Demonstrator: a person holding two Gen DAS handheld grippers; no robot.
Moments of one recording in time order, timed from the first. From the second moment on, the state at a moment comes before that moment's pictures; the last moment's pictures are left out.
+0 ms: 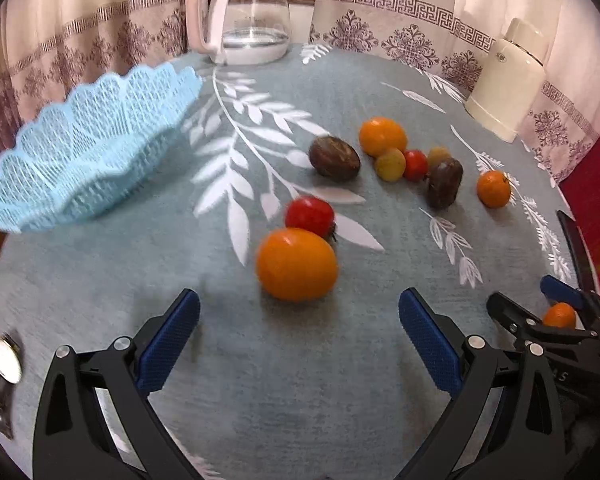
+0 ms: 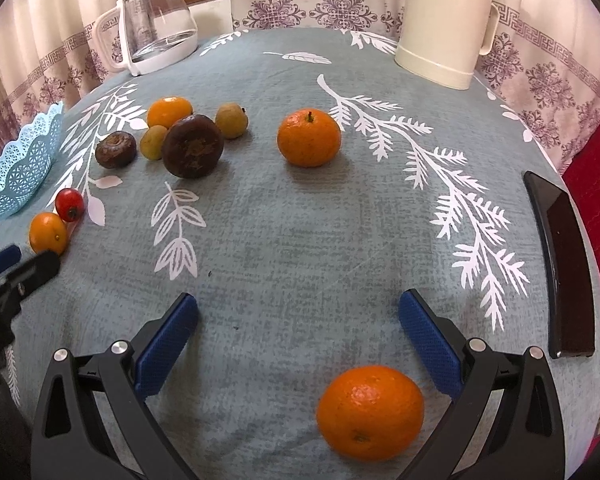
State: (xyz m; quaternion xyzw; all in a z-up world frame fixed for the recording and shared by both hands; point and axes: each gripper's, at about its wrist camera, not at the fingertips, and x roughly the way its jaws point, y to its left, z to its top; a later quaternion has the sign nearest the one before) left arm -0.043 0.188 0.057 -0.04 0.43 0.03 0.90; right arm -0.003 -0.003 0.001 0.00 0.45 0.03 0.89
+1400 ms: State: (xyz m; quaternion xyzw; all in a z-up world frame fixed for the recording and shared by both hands) left arm -0.074 0.226 0.100 -0.06 0.37 0.01 0.93; right arm -0.009 0.036 0.023 0.04 0.41 0.13 0.90
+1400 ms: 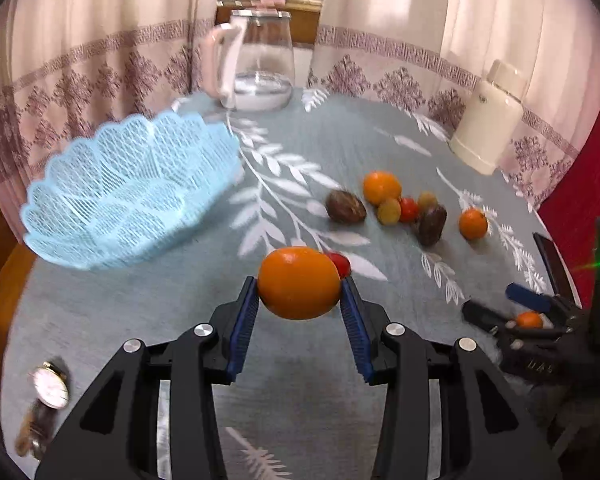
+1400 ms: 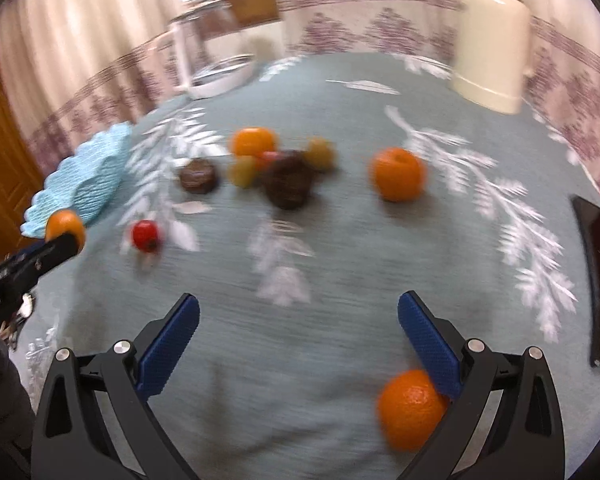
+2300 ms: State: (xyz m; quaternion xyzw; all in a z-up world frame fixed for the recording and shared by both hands) left arm -0.042 0.323 0.102 -0.10 0.35 0.10 0.92; right arm 0.032 0.163 0.022 -0.02 0.42 0.23 0.88
